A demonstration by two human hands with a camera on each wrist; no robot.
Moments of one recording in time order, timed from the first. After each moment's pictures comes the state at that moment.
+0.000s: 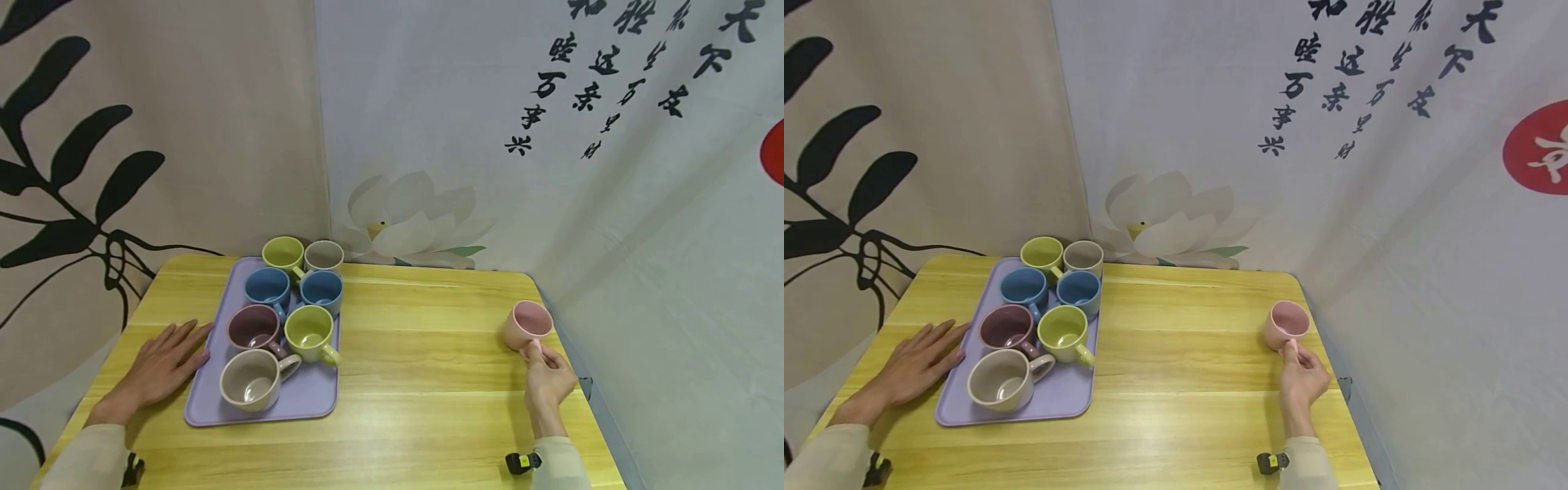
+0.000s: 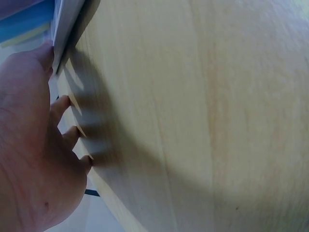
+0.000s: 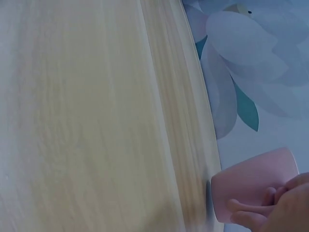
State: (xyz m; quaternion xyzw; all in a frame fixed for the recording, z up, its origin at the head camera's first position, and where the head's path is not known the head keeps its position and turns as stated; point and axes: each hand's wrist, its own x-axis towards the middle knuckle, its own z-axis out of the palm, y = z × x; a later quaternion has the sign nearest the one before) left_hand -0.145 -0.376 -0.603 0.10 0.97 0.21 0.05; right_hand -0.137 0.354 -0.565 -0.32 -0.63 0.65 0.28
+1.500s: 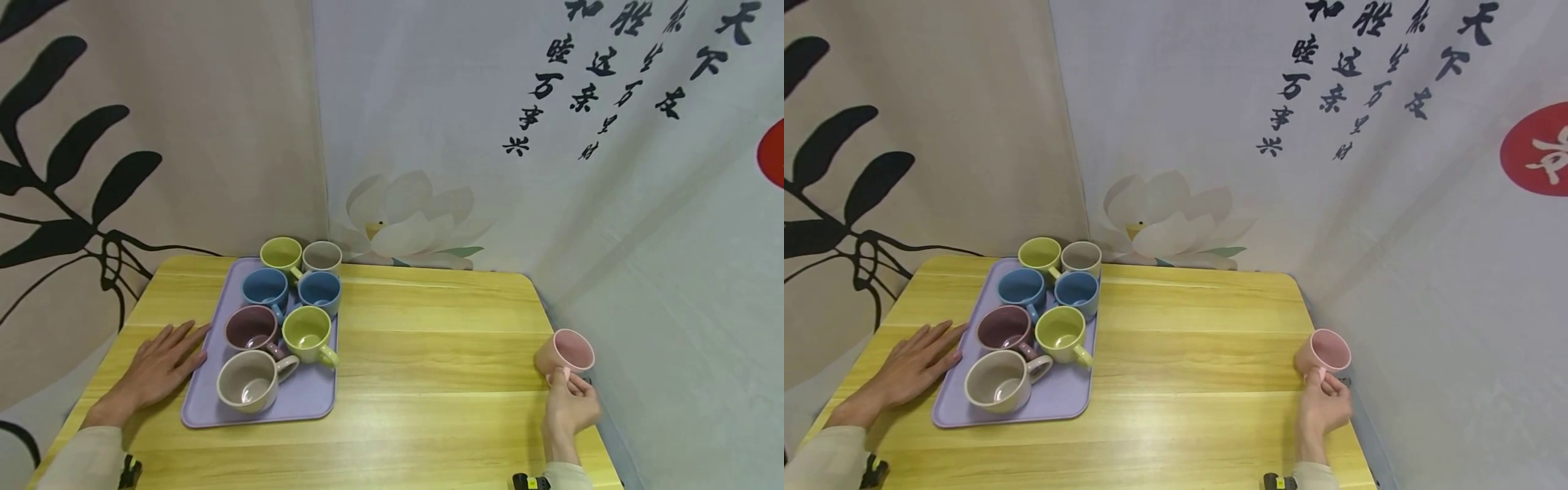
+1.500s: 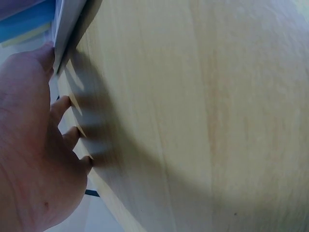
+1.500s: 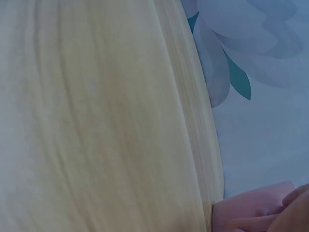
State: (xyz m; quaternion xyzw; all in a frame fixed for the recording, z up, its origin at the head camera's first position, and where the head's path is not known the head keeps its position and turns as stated) left_hand -0.144 -0.375 -0.603 0.09 0.97 0.22 0.05; right_hand -0.096 0.384 -0.571 -0.42 -0.64 0.56 0.33
